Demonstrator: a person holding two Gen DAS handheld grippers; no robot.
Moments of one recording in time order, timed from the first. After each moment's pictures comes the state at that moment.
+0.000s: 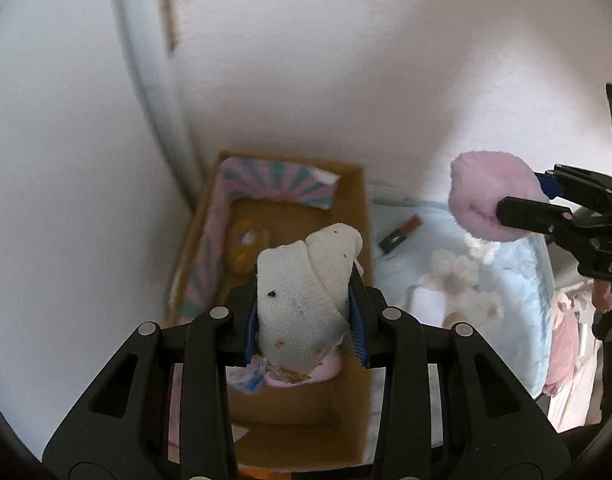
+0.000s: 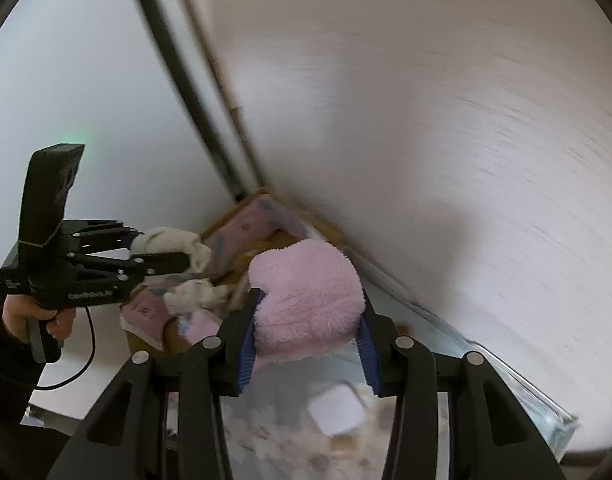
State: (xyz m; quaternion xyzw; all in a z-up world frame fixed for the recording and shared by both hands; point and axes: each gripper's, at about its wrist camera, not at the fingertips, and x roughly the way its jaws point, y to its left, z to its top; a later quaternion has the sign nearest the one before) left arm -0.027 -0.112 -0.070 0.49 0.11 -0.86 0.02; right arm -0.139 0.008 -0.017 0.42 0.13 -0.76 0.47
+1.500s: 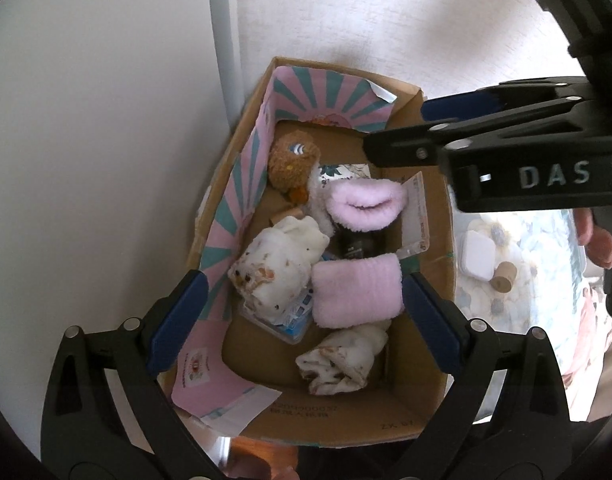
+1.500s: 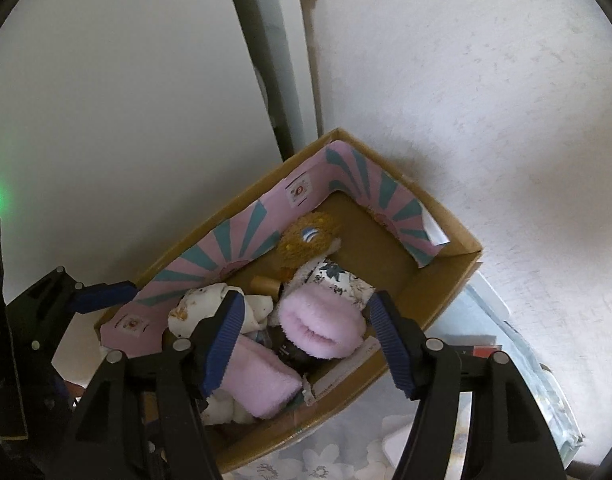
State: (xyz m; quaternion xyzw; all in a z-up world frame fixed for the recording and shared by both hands) left arm 0.019 -0.118 -0.138 0.52 0.12 -0.84 0.05; right arm -0.117 -0.153 -0.091 0.50 0.24 -0.71 0.43
